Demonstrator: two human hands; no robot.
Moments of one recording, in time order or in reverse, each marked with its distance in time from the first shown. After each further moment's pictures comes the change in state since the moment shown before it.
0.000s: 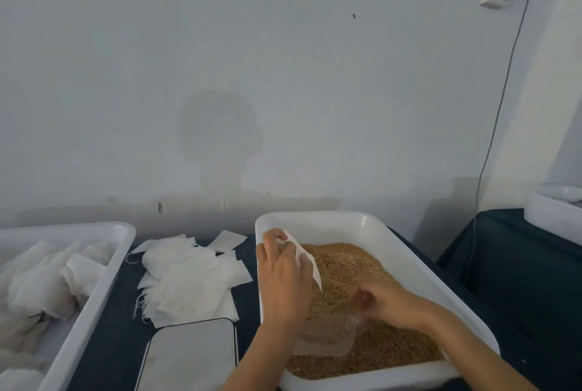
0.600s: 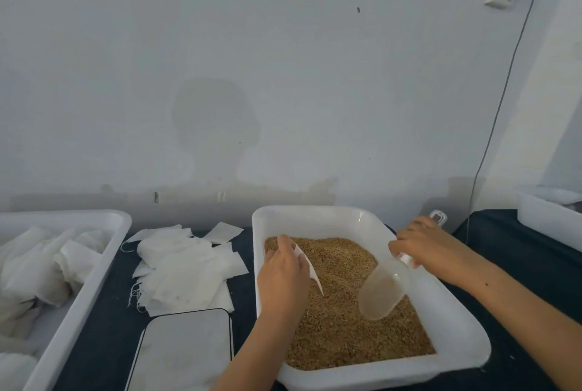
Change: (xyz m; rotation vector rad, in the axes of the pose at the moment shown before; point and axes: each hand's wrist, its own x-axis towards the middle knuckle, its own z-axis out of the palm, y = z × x) left_hand -0.001 -0.003 0.007 0.080 -0.221 -0.140; right_hand -0.010 0.031 -0.084 -1.008 0.263 -0.142
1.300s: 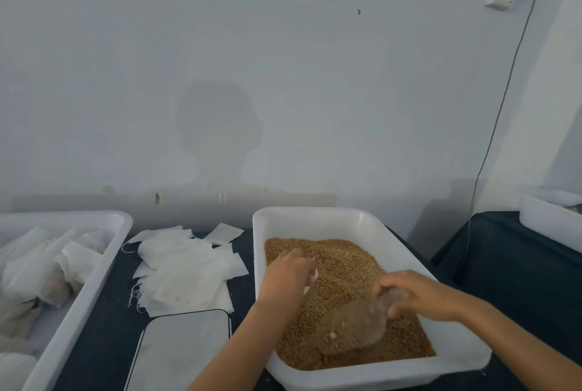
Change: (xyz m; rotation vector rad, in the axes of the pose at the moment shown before) left_hand 0.013 -0.011 0.000 0.177 -0.365 0.371; right_hand -0.023 -0.044 0.013 1.038 -0.223 -0.026
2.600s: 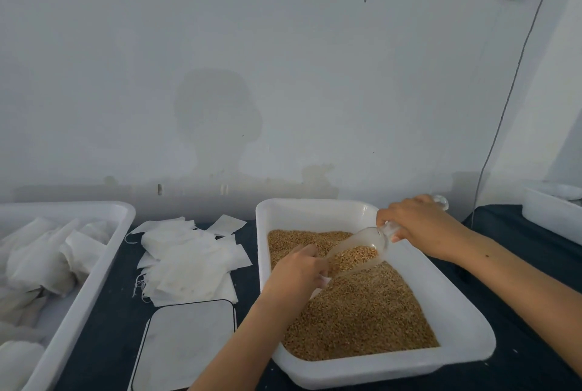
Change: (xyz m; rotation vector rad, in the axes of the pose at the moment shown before) left_hand -0.007 0.001 -0.003 -0.043 -0.008 0.187; right_hand 0.024 -0.045 -0.062 -0.788 0.293 0.111
